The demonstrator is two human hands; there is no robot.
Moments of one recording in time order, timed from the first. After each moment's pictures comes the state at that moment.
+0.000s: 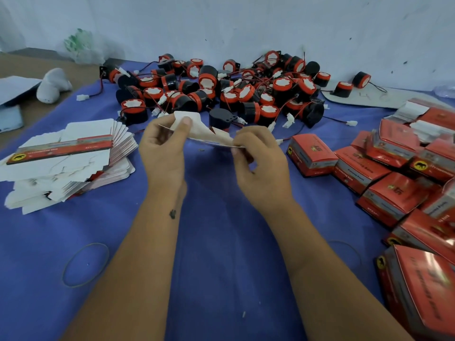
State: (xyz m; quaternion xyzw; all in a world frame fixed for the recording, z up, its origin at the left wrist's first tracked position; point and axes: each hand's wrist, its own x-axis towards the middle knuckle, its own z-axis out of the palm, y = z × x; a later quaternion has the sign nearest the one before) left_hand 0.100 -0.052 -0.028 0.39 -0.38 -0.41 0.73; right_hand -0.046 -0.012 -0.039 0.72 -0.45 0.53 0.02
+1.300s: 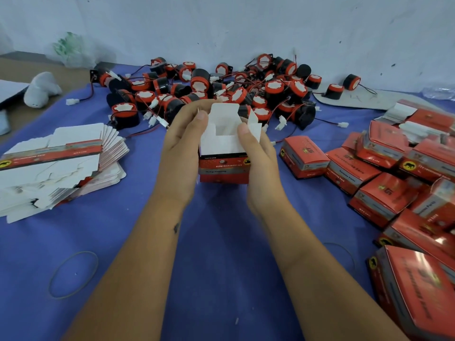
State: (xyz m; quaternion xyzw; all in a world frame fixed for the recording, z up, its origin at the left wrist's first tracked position) left_hand 0.080 -0.030 -0.007 0.24 -0.56 -0.47 0.64; right_hand -0.035 -0.011 -0.022 0.44 -0.40 0.66 -0.46
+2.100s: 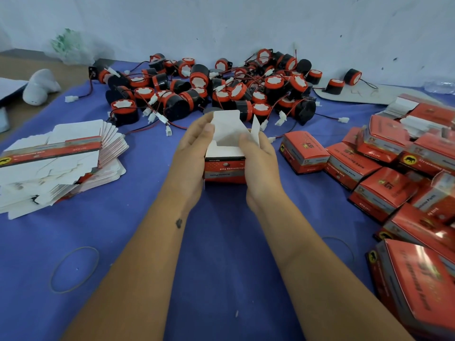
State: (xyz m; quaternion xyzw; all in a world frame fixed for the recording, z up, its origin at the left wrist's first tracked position) left_hand 0.071 -0.037 -0.028 0.31 -0.46 -0.61 0.57; right_hand -0.039 -0.016 -0.027 0.37 -0.46 0.65 -0.48
